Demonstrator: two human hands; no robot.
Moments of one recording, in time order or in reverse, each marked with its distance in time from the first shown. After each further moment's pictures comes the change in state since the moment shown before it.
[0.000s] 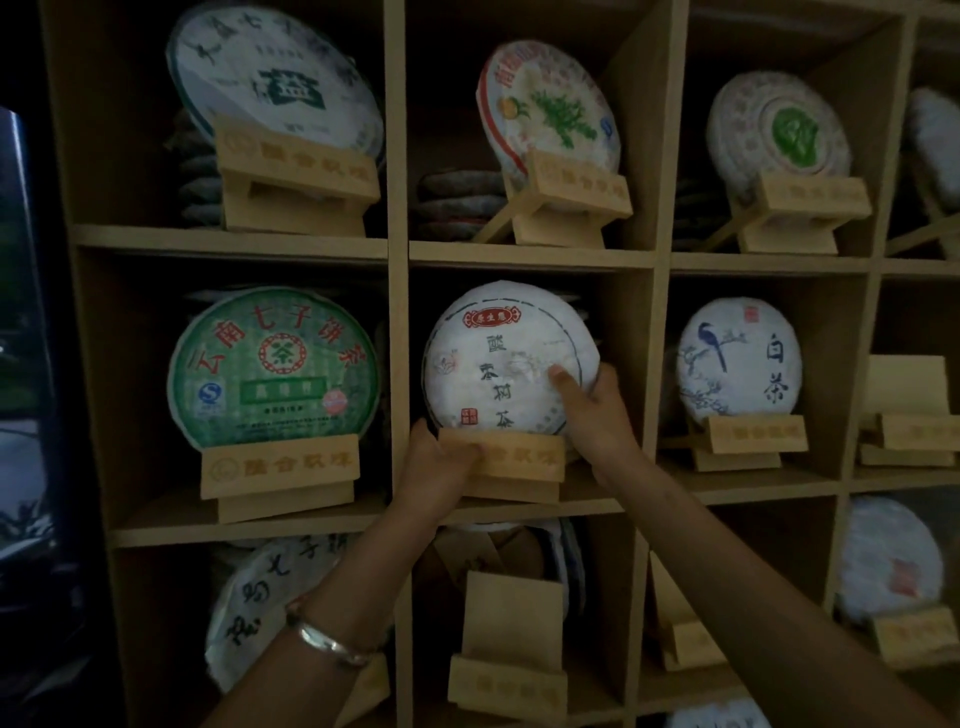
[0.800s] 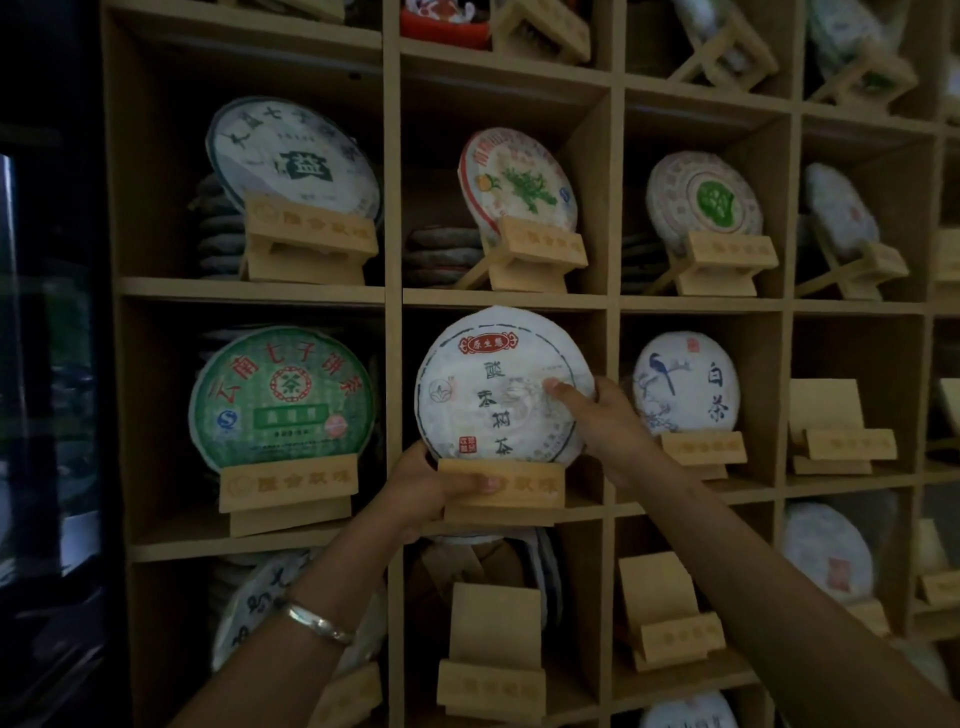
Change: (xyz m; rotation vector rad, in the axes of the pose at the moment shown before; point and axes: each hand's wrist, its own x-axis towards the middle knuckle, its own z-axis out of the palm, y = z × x) left_hand -0.030 0.028 -0.020 -0.094 -0.292 -0.054; right_hand -0.038 -0.069 -0.039 0.034 -0.076 0.098
